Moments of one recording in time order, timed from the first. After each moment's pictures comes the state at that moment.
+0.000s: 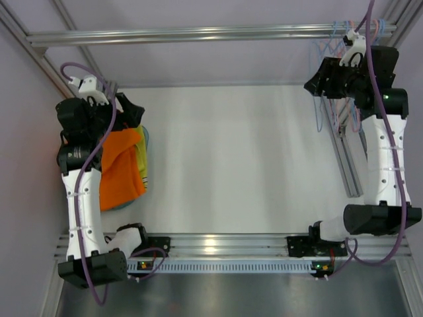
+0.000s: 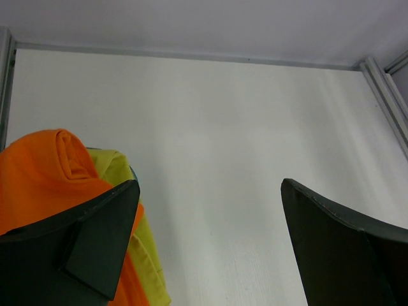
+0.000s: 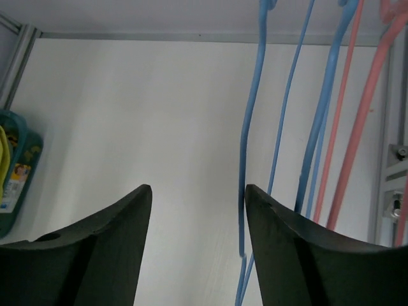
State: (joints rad) left arm 0.21 1.03 1.29 -0.51 0.47 -0.19; right arm -0.05 1.45 1.83 -0.86 -0.39 0.12
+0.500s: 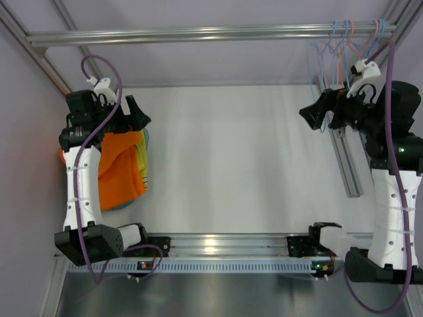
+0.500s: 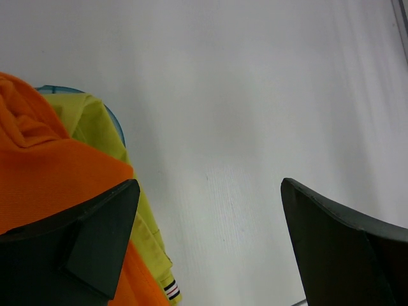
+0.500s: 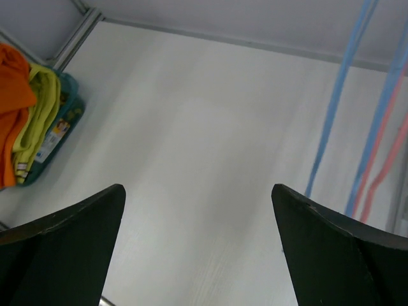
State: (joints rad) left arm 0.21 1.21 1.39 -0.74 0.52 -0.09; right arm -0.05 1.07 1.61 -0.86 -0.49 0.06
